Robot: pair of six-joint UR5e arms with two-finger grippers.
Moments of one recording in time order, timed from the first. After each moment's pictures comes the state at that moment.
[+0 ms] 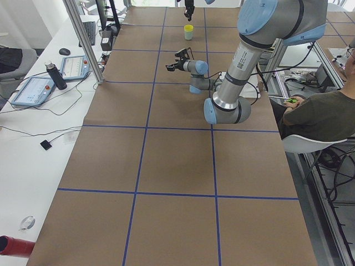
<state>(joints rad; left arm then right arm) -0.30 -2.33 -1.20 -2.98 -1.10 -0.48 1.05 -1.88 2.10 -1.44 2.19 1.18</state>
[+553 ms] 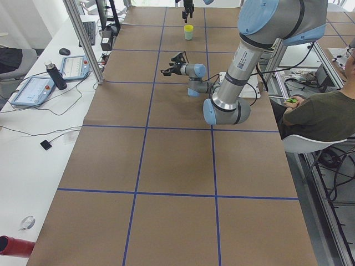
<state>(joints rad) -0.37 -2.32 -1.13 -2.92 -1.02 -0.71 1.05 -1.82 2.07 -1.44 2.23 1.17</state>
